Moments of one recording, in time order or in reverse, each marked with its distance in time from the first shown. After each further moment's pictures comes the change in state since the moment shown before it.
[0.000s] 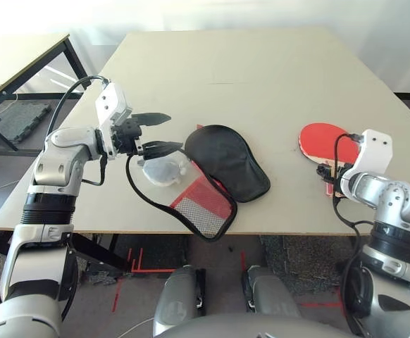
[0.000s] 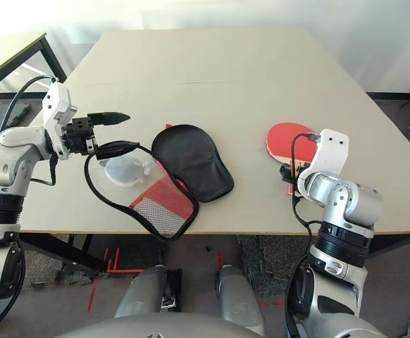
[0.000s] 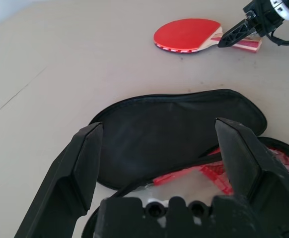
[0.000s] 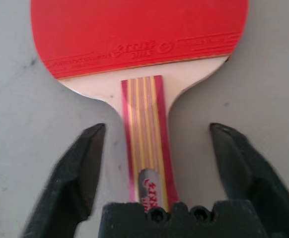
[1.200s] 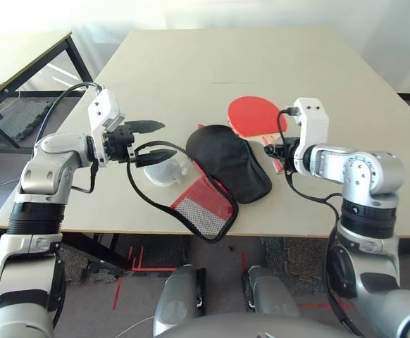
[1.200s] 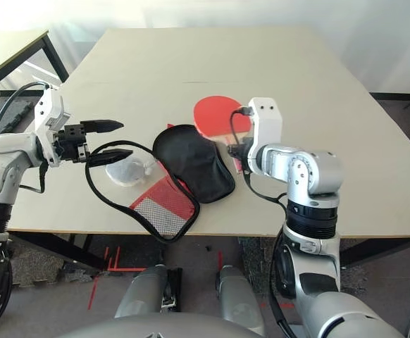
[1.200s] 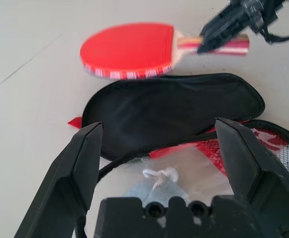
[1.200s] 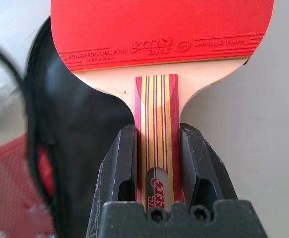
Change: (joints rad) left arm 0.083 0.054 0.029 -0.071 -0.031 0.040 0.020; right arm -0.193 0.063 0.400 -0.145 0.078 0.198 0.270
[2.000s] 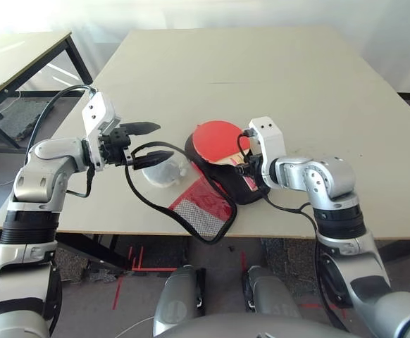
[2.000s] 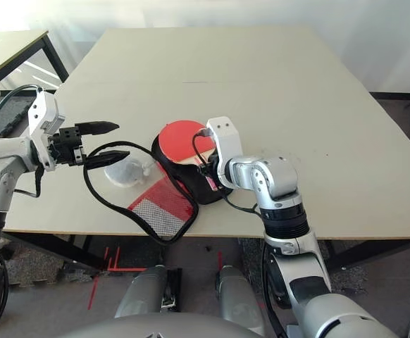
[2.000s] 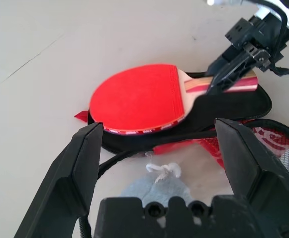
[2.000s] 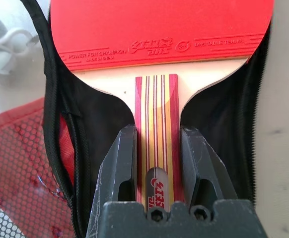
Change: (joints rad) left arm 0.049 0.027 0.029 -0.046 -0.018 0.022 0.036; right arm 0.036 0.051 0.151 0.145 -0.044 -0.107 0.044
